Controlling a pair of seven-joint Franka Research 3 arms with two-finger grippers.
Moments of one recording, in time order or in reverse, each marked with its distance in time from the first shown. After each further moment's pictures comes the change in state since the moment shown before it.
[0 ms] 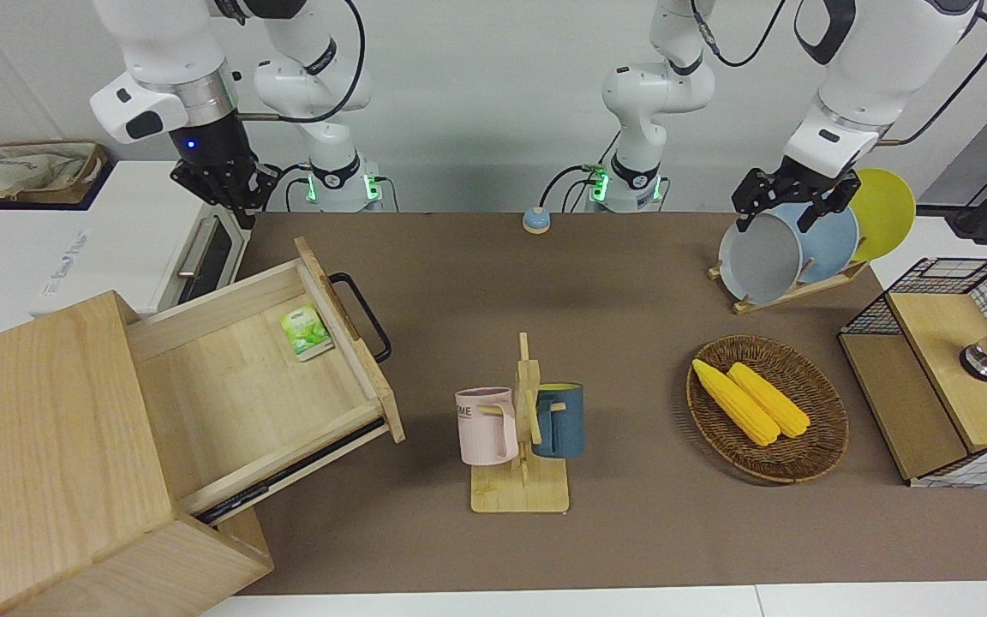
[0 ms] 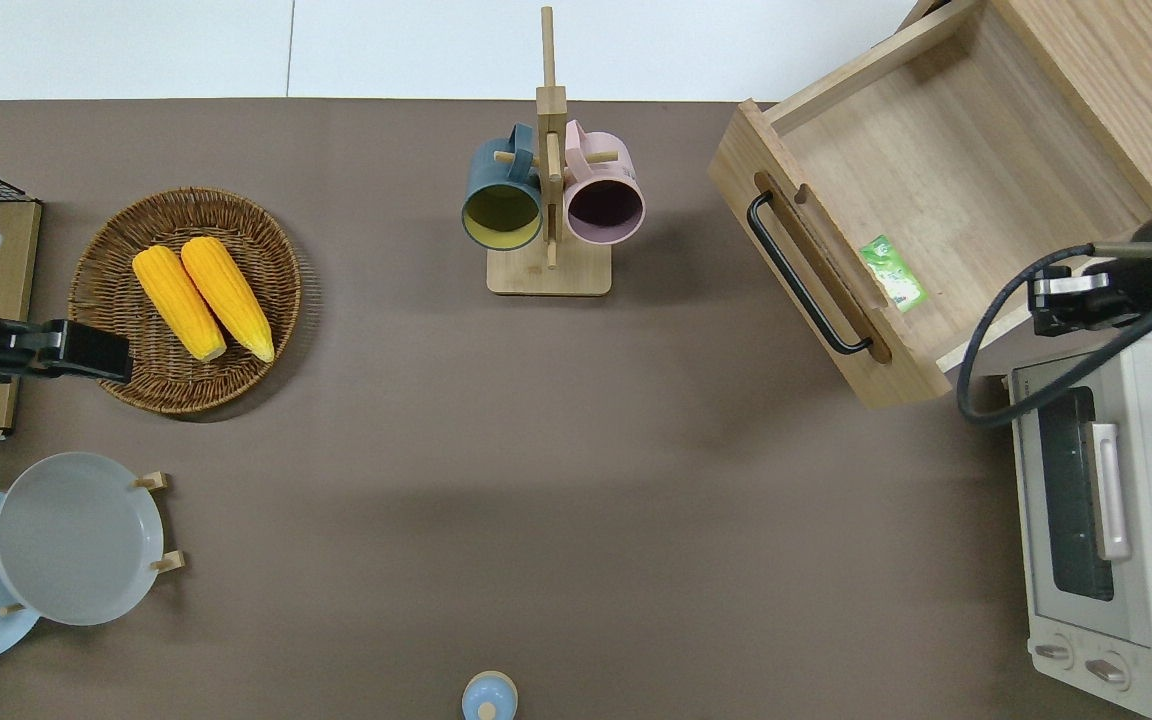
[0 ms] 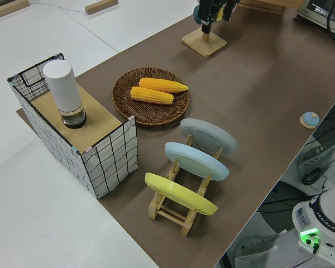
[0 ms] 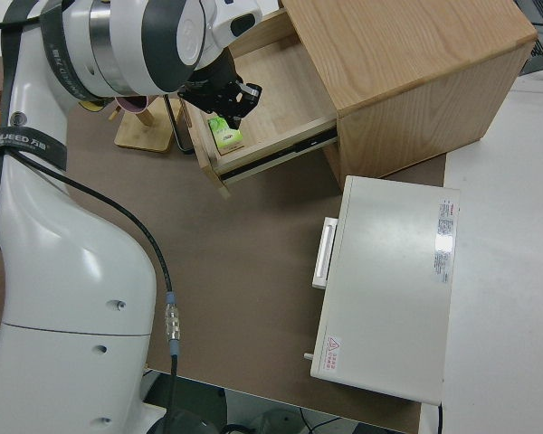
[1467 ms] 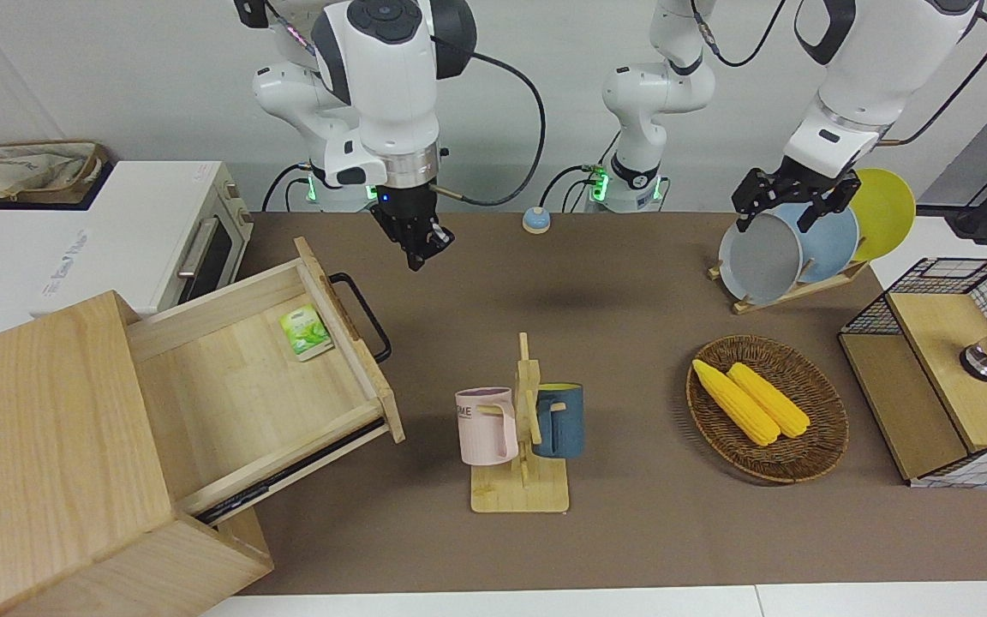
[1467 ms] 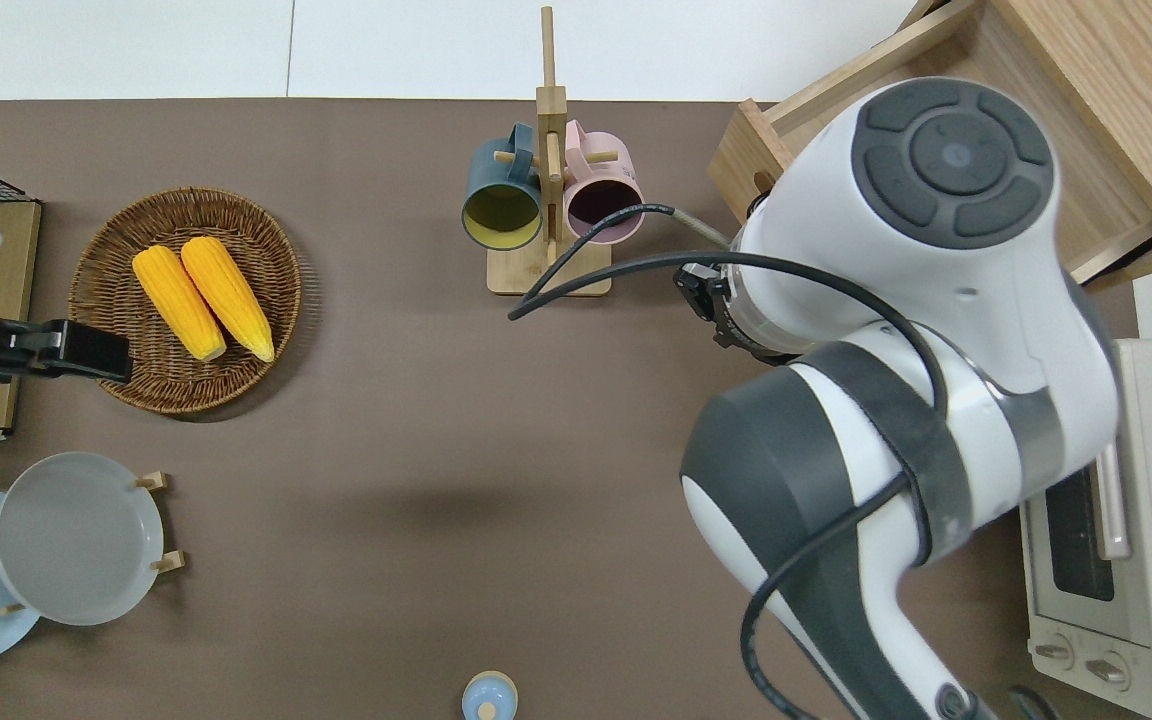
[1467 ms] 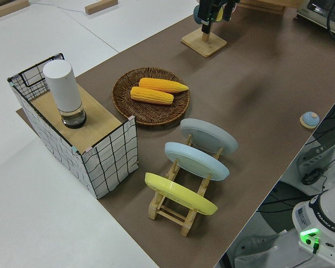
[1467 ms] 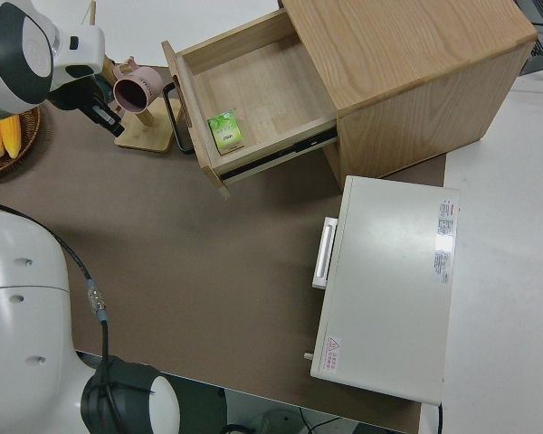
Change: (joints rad) left arm 0.000 0.000 0.000 0.000 0.000 0.000 0.000; right arm 0.320 0.166 0.007 -0.020 0.002 0.198 0.926
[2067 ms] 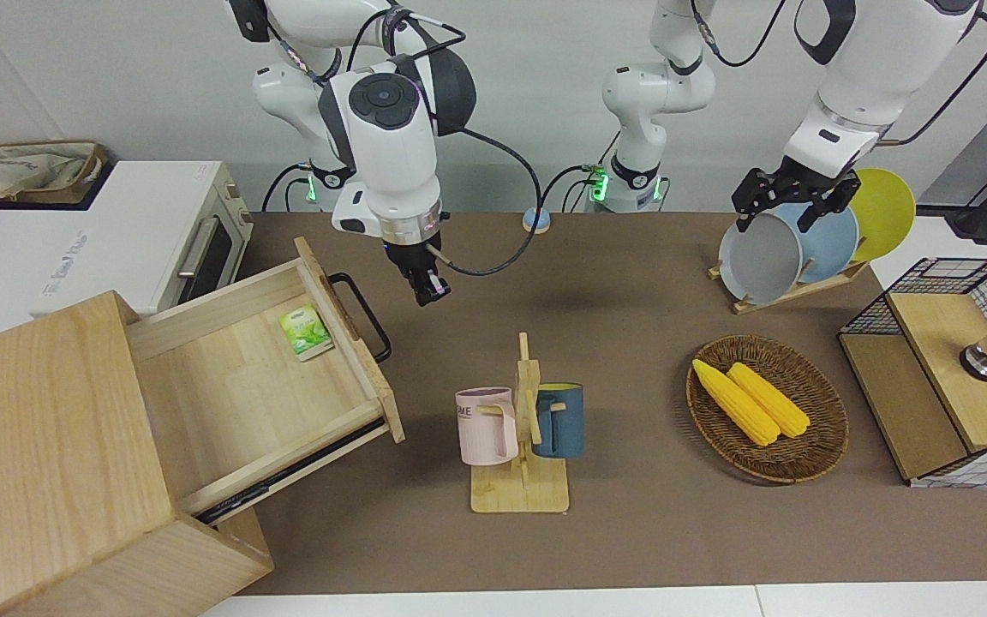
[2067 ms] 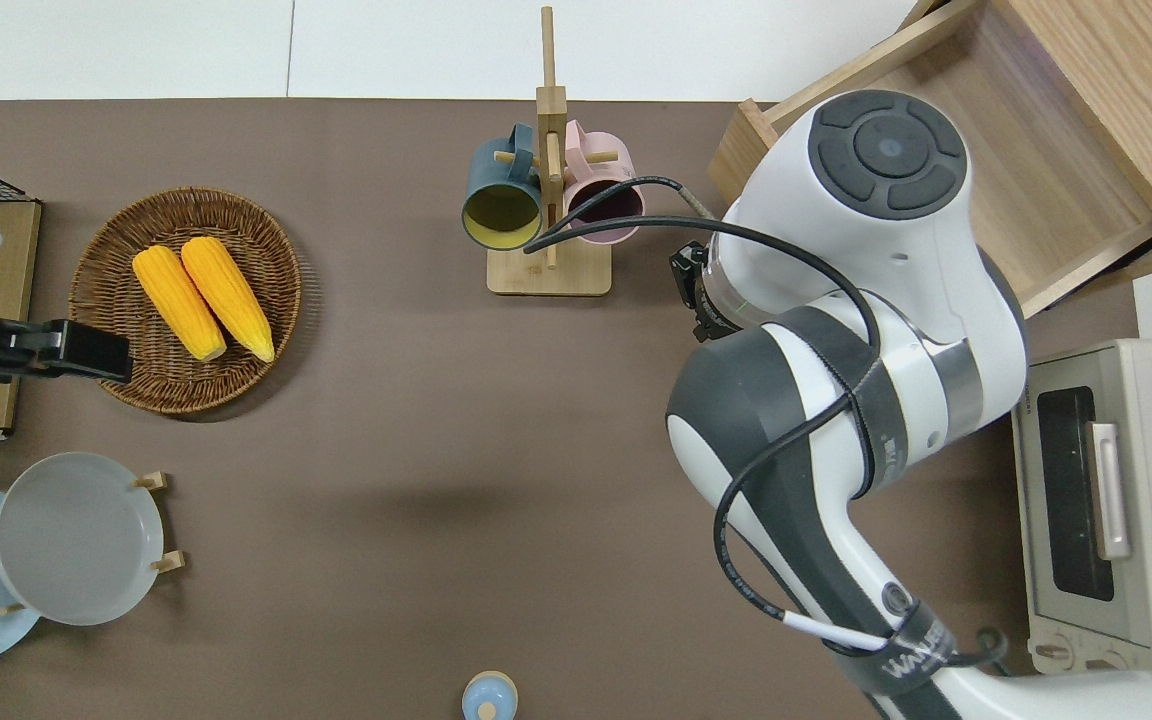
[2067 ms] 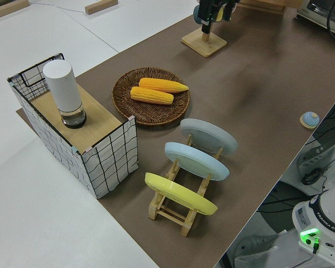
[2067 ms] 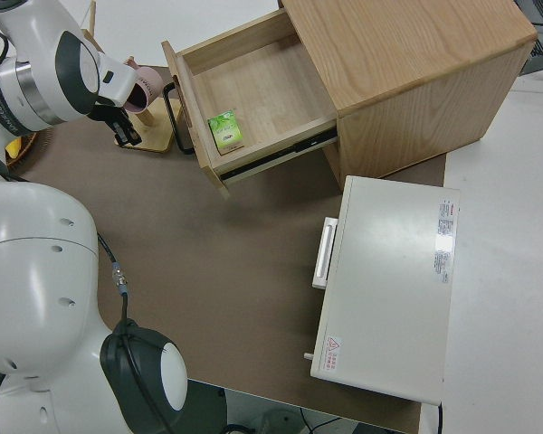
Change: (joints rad) left arm 0.000 0.000 0.000 0.000 0.000 0.000 0.000; right arm -0.009 0.059 -0.018 -0.052 0.050 0.085 0.251
